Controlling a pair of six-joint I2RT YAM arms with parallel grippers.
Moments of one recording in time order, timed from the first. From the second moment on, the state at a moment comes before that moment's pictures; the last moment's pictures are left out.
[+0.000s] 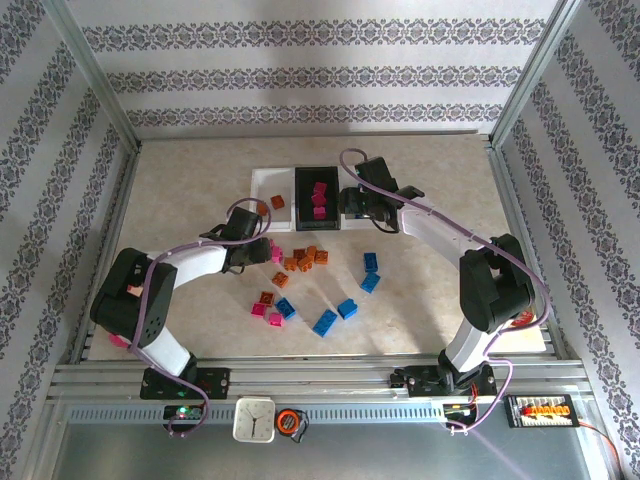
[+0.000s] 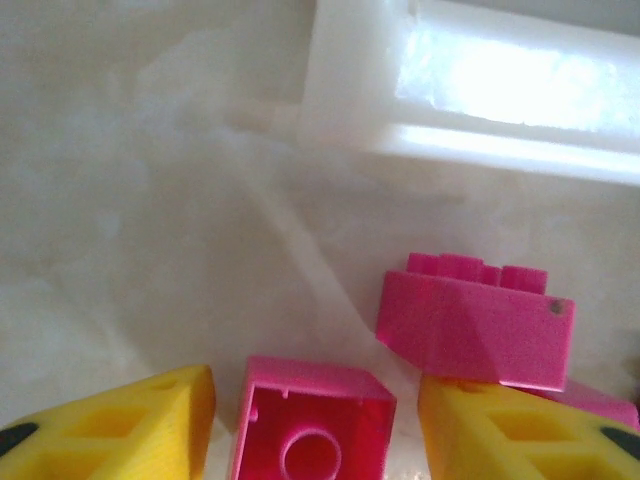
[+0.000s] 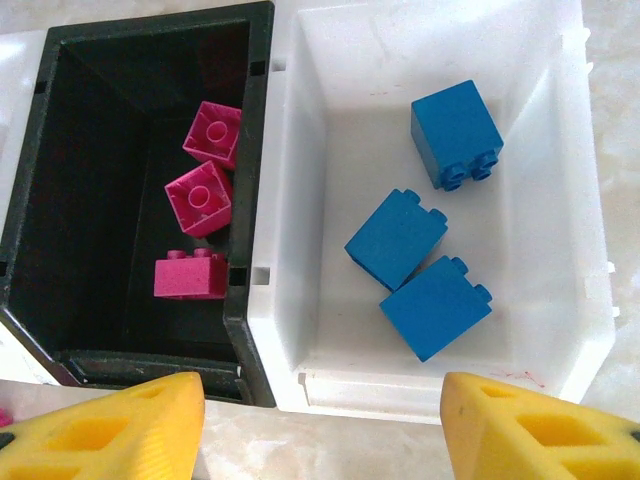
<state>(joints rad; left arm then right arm) -0.36 1.63 0.81 -0.23 -0.07 -0.54 0.46 1.71 1.27 -0.42 0.08 0.45</state>
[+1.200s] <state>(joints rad) -0.50 2.03 1.63 -0.37 0.00 -0.50 0.44 1.34 0.85 -0.36 0.05 0.50</state>
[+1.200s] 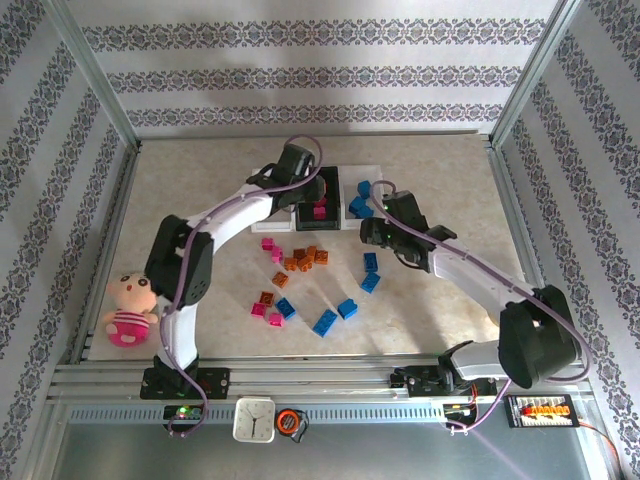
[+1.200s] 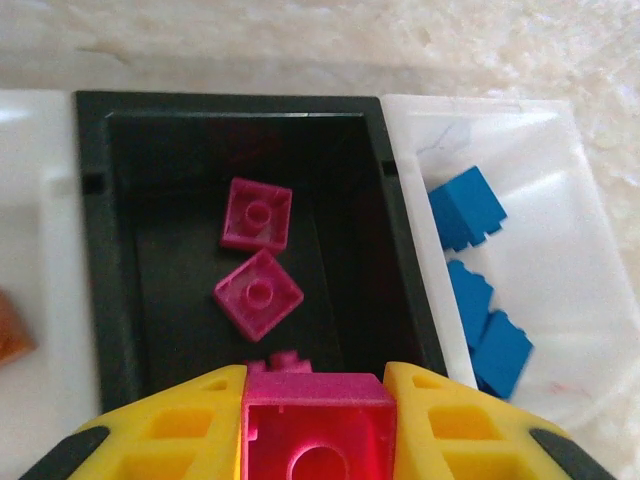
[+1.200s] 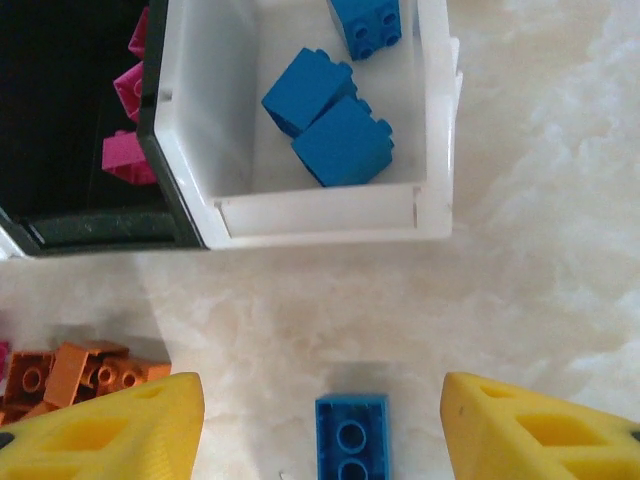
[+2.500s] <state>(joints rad) -0.52 0.96 0.67 -0.31 -0.01 -0.62 0.84 1.39 0.69 -0.43 -0.06 0.42</state>
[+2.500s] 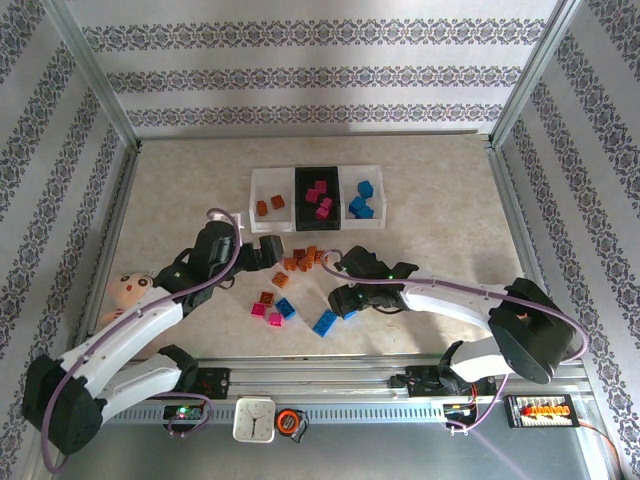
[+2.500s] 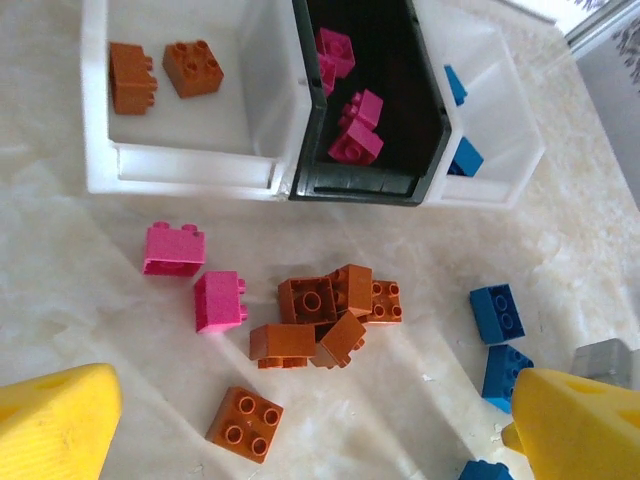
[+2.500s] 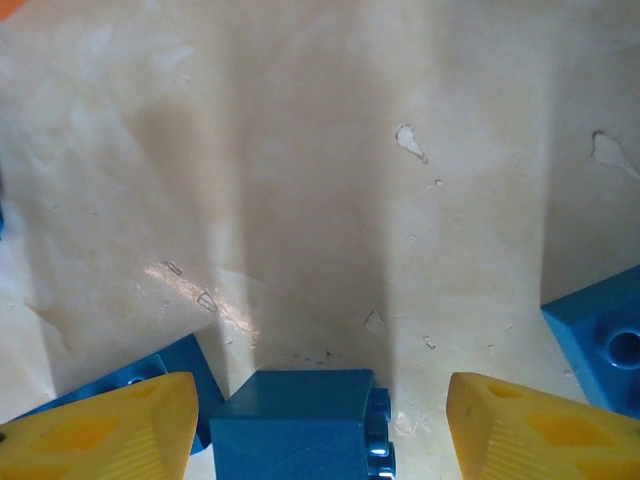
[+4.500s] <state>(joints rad) -0.57 1.12 0.58 -0.44 0.02 -0.62 0.39 1.91 1.46 -0.44 0.10 0.45</state>
